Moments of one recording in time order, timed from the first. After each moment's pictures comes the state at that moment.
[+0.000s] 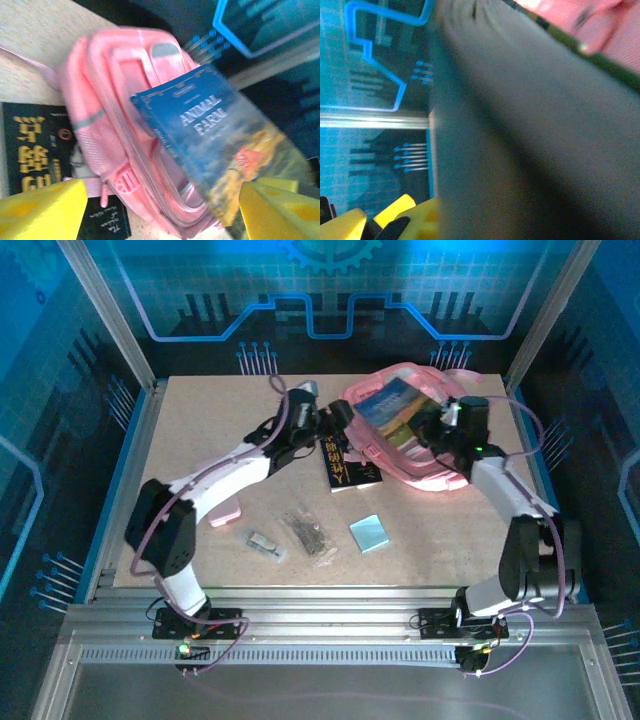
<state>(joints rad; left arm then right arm) -0.57 1.77 1.40 -0.08 0.03 -0.86 0.00 1.45 1.01 -0.10 -0.53 0.93</state>
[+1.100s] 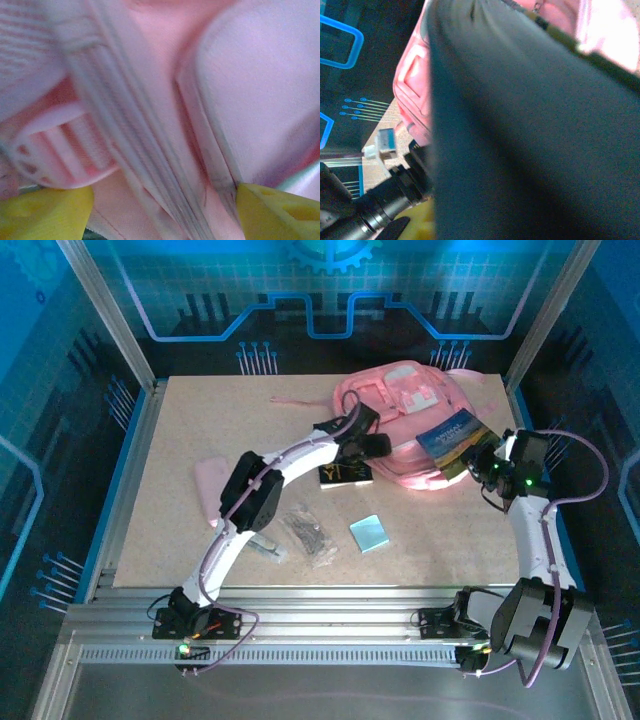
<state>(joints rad) -0.63 2.44 2.05 -0.50 0.06 -0.79 -0.30 1.14 0.85 -0.42 -0.47 0.66</state>
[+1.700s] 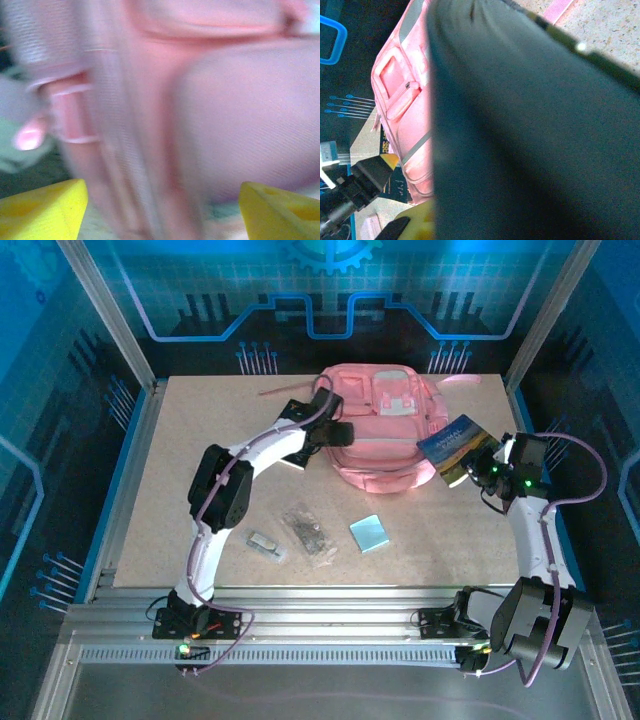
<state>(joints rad) -0.54 2.23 1.84 -0.50 -0.04 -0.44 -0.31 1.14 0.84 -0.44 -0.46 0.63</state>
